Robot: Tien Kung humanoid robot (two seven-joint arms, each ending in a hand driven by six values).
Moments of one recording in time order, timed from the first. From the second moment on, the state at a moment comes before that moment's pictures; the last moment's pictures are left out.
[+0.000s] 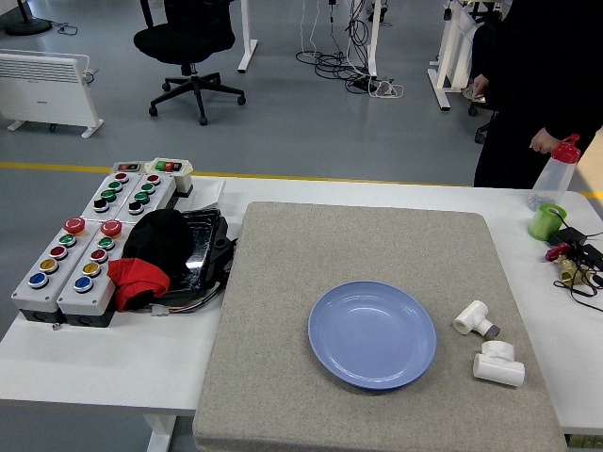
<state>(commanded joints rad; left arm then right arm) -0.18 0.05 -1.16 -0.18 0.76 0.33 0.25 0.14 -0.28 1.57 1.39 -0.98 -0.10 0.00</state>
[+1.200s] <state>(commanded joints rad) -0.19 0.06 -1.16 -0.18 0.77 0.33 0.26 0.13 -0.38 1.34 1.67 -1.93 0.34 -0.30</state>
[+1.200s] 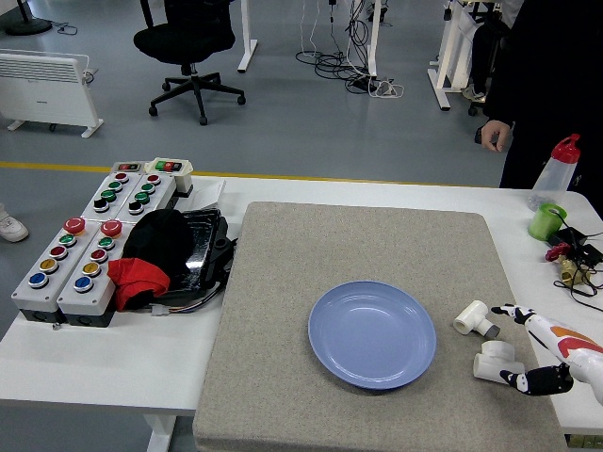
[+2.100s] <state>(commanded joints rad) -0.18 0.05 -1.17 -0.18 0.79 0.34 0.27 0.17 -0.36 1.24 1.58 -2.04 0.31 -0.36</state>
